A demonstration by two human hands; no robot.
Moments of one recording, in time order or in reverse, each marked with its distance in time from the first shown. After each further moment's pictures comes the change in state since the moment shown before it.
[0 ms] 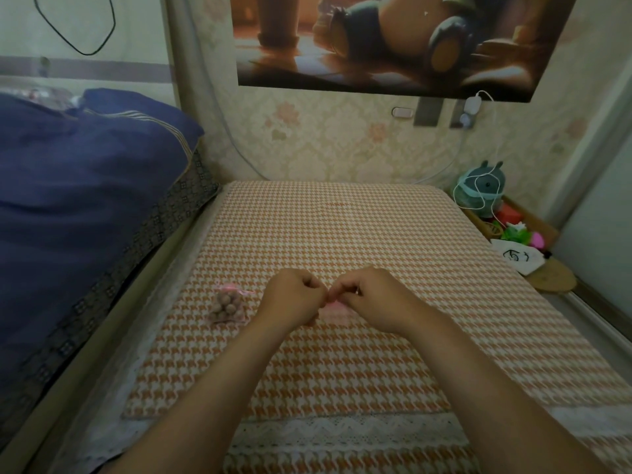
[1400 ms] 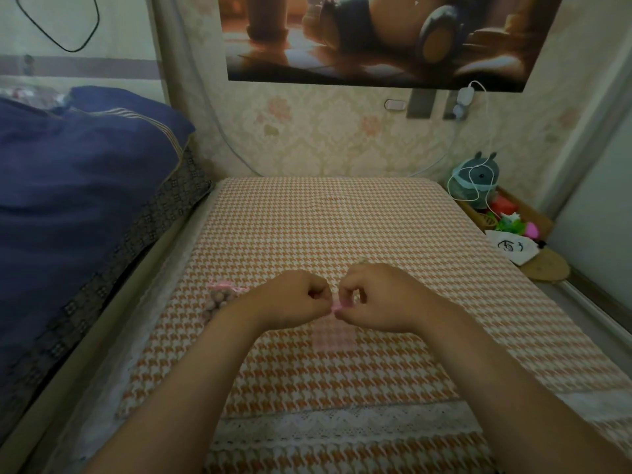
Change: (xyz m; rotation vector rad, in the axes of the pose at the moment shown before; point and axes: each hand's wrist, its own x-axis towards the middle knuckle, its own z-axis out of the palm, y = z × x) left_hand -0.006 0.011 -0.019 0.443 -0.415 0.378; right_hand -0.018 0.001 -0.019 -0.312 -0.040 -0.160
